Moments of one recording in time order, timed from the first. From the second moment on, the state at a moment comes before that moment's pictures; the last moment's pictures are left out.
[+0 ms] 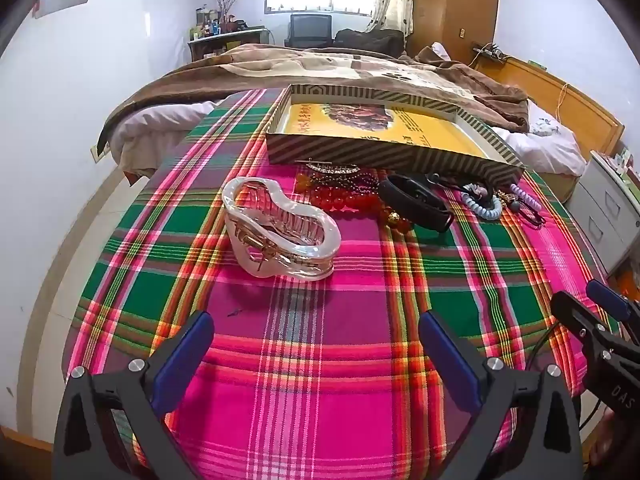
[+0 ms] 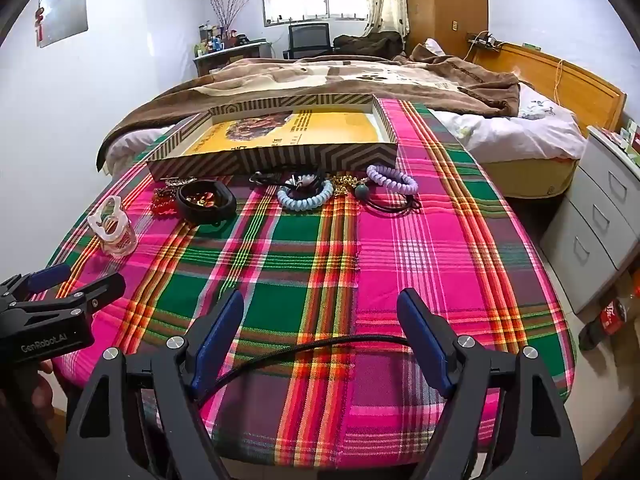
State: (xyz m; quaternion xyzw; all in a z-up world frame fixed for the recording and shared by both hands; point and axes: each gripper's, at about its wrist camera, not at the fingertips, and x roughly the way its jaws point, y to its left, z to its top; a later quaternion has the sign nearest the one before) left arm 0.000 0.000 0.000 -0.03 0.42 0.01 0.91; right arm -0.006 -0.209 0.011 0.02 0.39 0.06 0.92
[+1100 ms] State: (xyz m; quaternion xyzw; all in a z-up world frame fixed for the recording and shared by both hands) left arm -0.003 0.002 0.012 -0.02 0.42 0.02 0.91; right arm -0.006 -0.207 0.019 0.01 0.37 0.05 0.93
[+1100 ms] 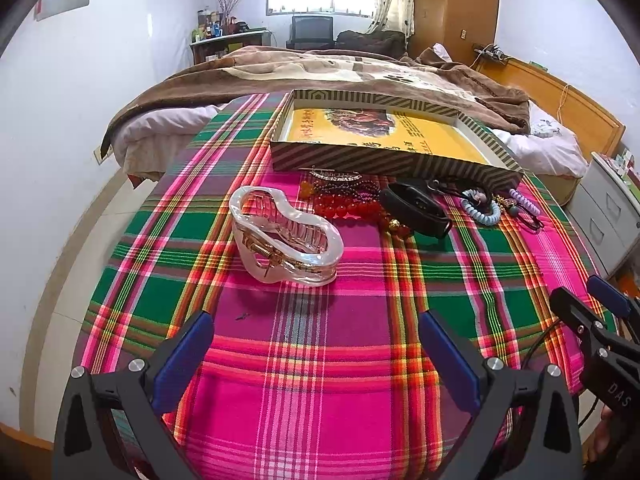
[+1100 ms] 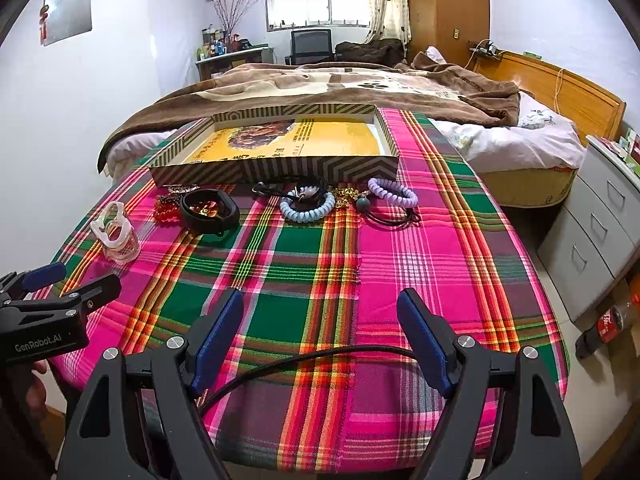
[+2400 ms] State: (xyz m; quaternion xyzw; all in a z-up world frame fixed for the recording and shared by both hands) left arm 0.000 0.000 0.012 -0.02 0.42 0.02 0.91; right arm -0.004 -0.206 0.021 0.00 0.37 0.05 0.93
